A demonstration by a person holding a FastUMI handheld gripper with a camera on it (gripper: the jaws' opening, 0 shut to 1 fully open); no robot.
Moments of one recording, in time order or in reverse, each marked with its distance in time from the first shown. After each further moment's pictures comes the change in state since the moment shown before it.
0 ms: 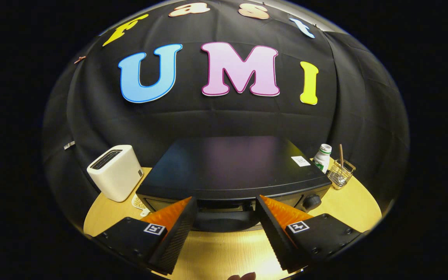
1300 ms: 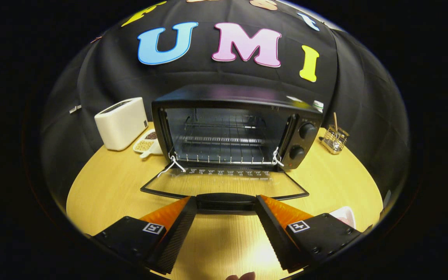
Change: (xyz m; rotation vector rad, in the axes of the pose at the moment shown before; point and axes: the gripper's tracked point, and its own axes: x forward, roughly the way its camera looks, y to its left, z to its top) arm -0.076 -0.002 -0.146 -0.076 0.197 -0.010
